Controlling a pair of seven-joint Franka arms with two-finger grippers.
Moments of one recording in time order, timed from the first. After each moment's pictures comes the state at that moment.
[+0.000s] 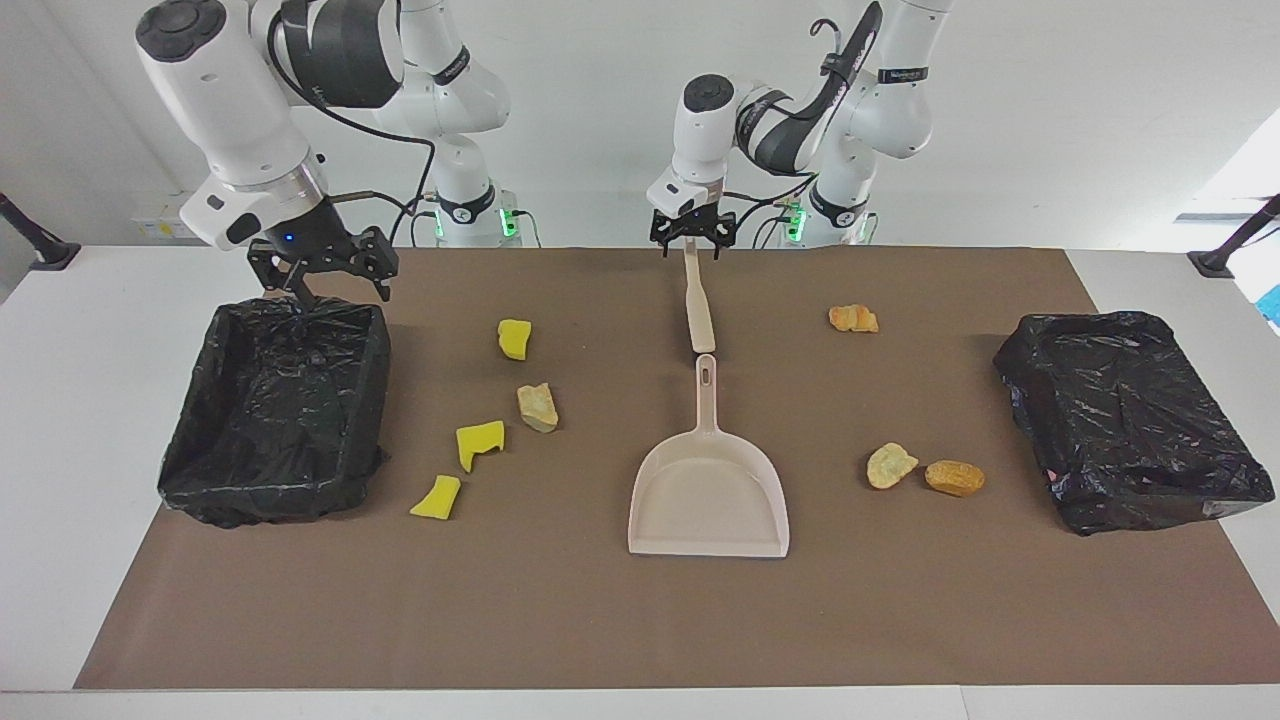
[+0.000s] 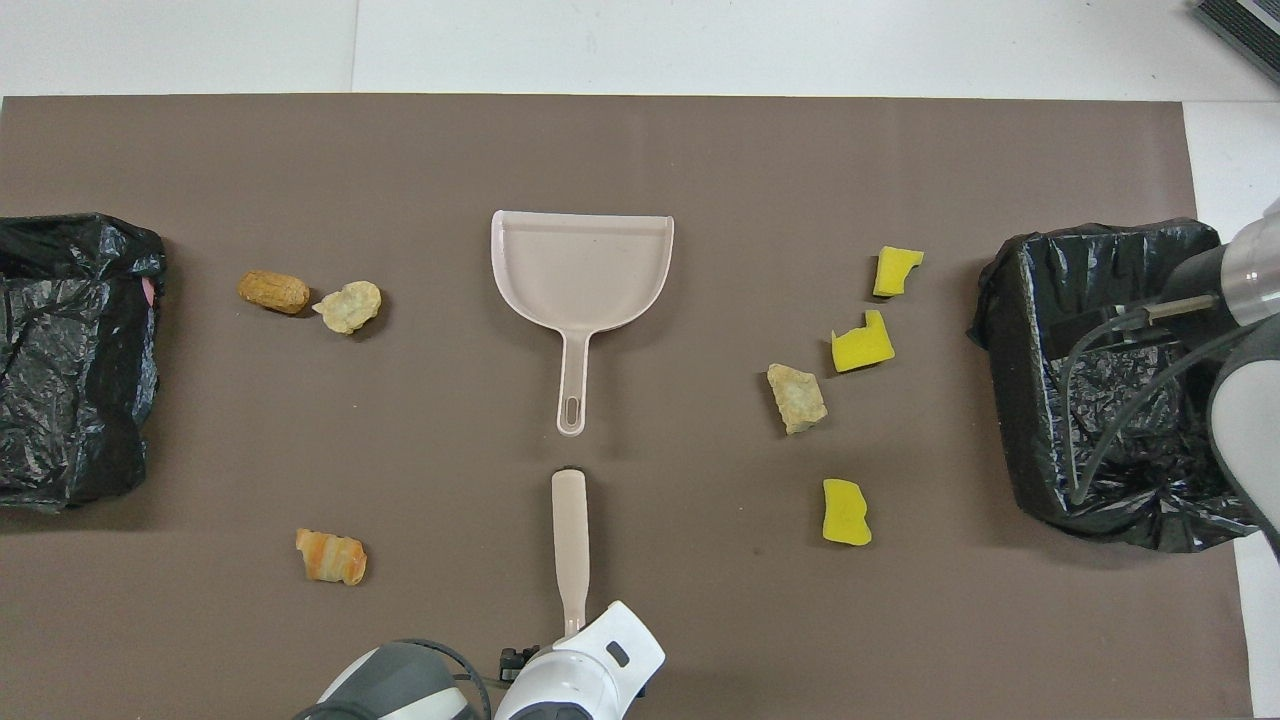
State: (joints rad) left arm -0.97 -0.21 -0.03 -2.53 -0.08 2.28 -0.81; right arm 0.08 -0.01 -0.07 -1.70 0.01 1.67 -0.12
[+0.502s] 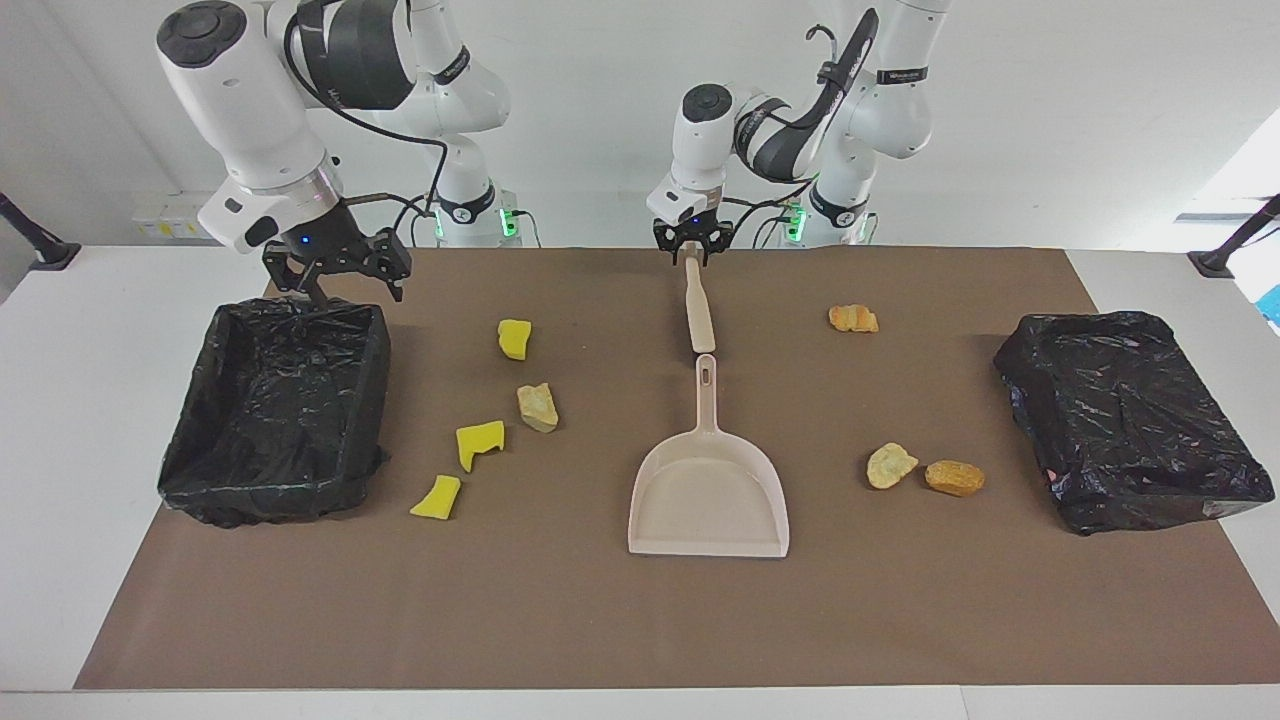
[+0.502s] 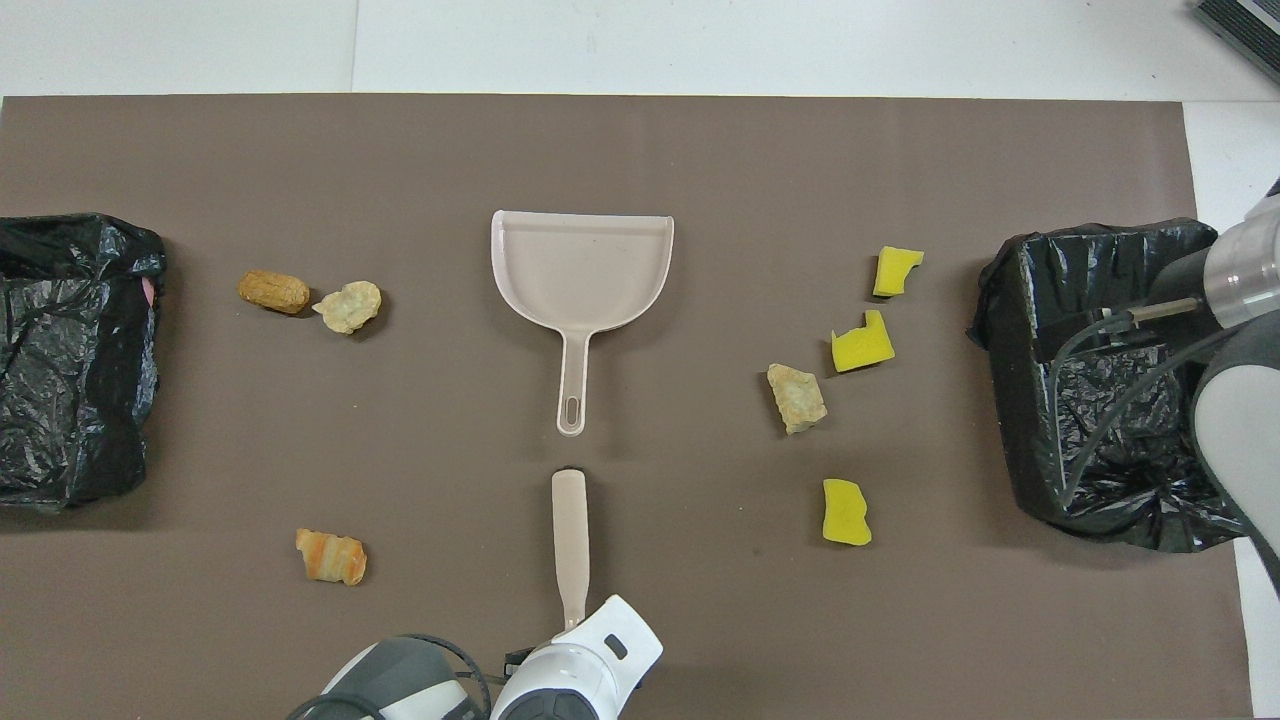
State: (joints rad) left arm -0.97 -0.21 -0.02 -2.53 -0.10 2.26 -0.81; right arm 0.09 -0.01 -0.07 -1.70 0.01 1.67 -0.11
